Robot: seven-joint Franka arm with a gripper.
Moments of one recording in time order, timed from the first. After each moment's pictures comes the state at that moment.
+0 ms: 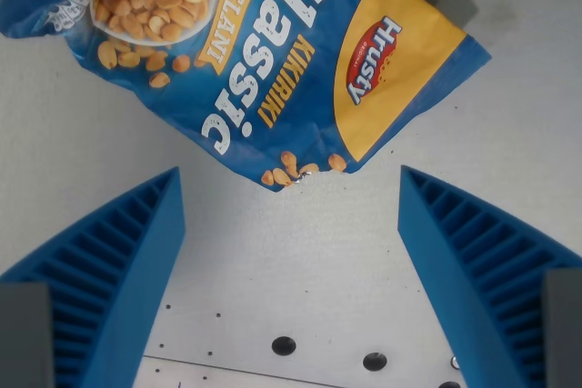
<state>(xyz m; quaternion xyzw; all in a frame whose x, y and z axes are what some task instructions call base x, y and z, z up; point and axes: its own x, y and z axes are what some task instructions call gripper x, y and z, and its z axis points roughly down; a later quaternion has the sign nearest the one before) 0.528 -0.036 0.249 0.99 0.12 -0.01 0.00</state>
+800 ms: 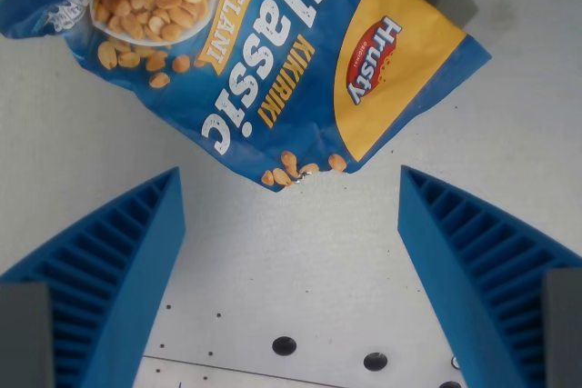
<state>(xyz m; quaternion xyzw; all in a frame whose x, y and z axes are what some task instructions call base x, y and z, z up) 0.528 -0.036 0.249 0.99 0.12 -0.01 0.00</state>
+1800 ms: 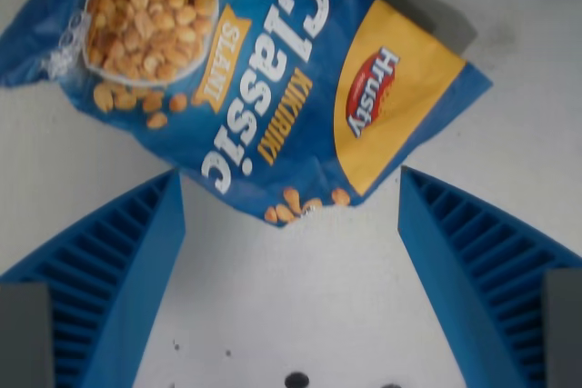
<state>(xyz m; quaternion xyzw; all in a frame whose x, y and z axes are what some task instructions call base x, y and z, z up) 0.544 -0.032 0.234 1.00 0.10 0.00 0.00</state>
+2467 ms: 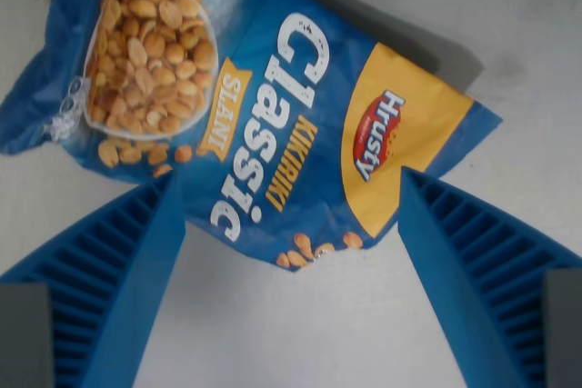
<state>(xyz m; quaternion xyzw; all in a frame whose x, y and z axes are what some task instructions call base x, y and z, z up) 0.561 -0.027 0.220 1.00 0.07 0.01 0.00</state>
